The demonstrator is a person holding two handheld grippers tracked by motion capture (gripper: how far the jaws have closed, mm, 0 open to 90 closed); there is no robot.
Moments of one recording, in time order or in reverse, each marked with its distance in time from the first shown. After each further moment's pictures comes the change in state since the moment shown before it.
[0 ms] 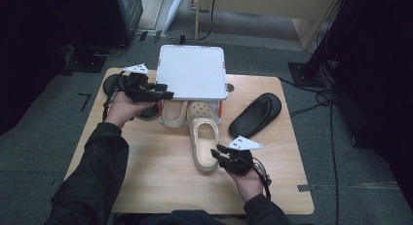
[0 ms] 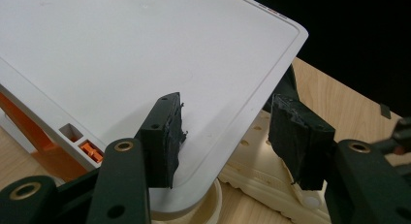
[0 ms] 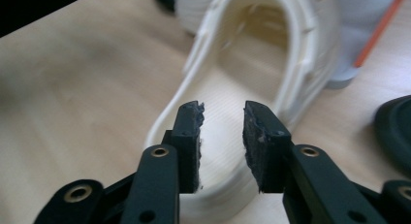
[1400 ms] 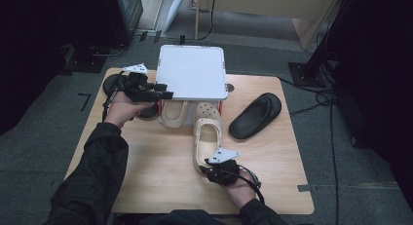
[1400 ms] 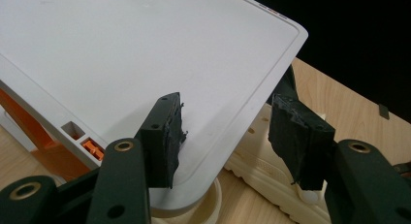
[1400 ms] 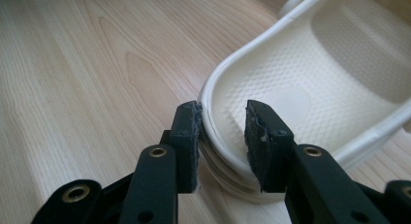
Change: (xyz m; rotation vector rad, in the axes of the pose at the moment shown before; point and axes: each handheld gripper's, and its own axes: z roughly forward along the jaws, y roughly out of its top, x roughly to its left) left arm 0.001 0.000 -0.001 0.000 -0.003 -0.008; right arm 0.027 -0.015 0.026 0.180 0.070 -0.190
